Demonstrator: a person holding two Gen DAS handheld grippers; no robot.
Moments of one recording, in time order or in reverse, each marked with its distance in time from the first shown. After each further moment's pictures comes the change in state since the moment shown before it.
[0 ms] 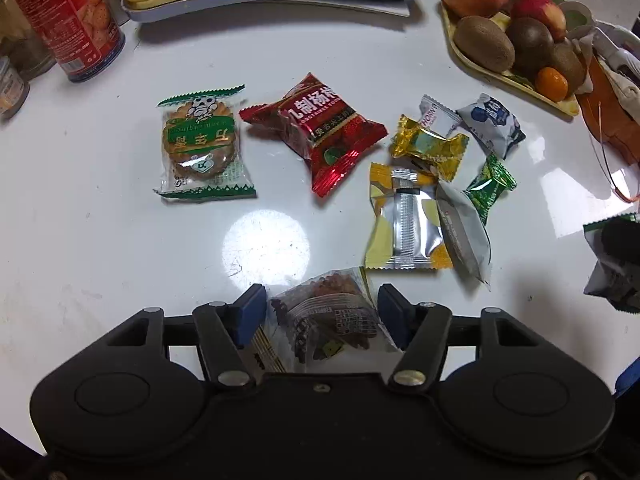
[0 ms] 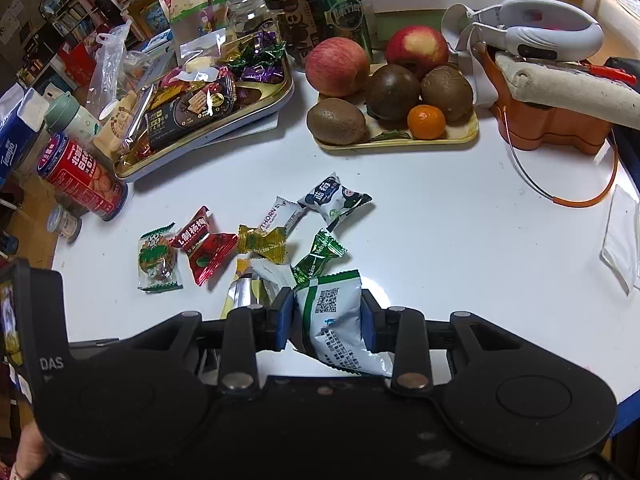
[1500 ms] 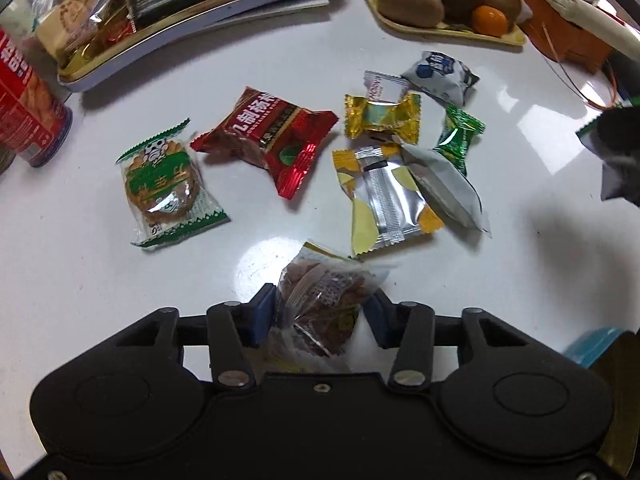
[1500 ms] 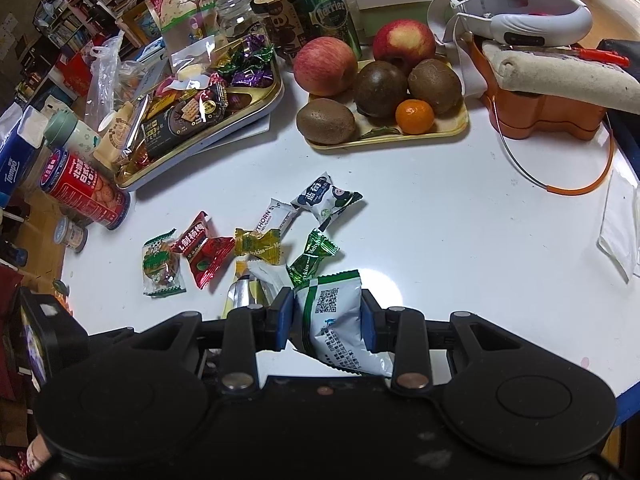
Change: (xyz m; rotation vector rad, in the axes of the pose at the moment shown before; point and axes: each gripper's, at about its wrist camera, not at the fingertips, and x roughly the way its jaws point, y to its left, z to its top) left arm 0.001 -0.005 -0.012 0.252 -0.025 0.019; right arm -0.003 -0.010 0.002 0.053 0.023 0.023
